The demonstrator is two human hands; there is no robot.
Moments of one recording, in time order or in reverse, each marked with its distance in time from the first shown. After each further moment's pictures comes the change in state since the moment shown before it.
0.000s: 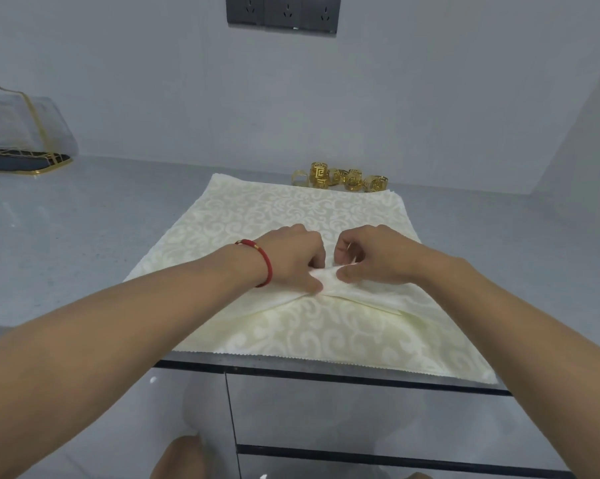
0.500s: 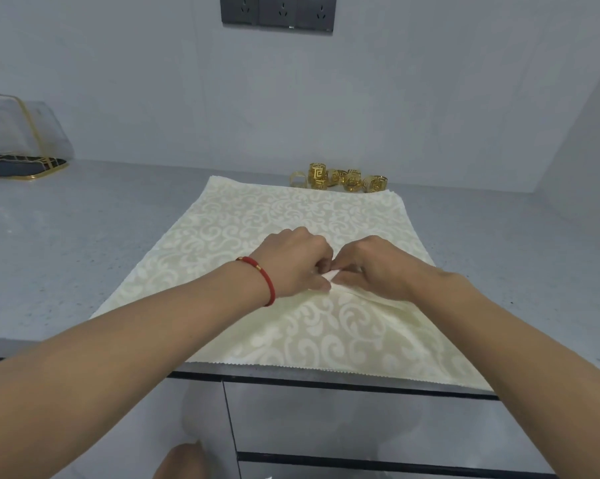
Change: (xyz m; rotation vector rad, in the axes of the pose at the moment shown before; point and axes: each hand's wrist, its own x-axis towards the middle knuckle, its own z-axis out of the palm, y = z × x) left_hand 0.000 0.010 0.005 0.045 0.146 0.004; right_hand 0.005 0.016 0.020 -0.191 0.082 -0.285
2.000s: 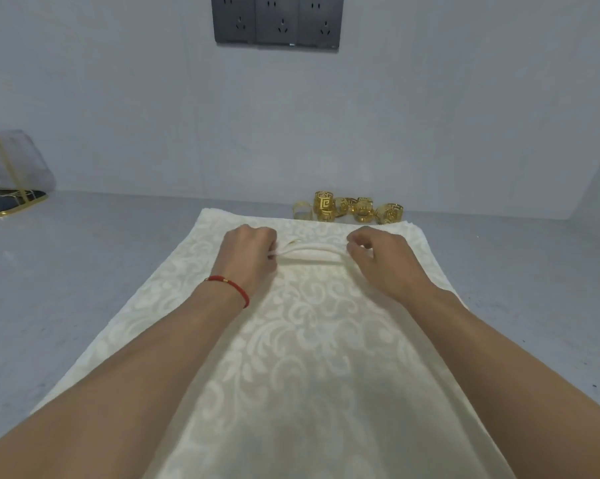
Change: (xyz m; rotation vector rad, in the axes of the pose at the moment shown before) left_hand 0.085 -0.116 0.022 0.051 0.400 -0.344; right_hand 0.101 0.086 0.018 0.237 0.429 0.437
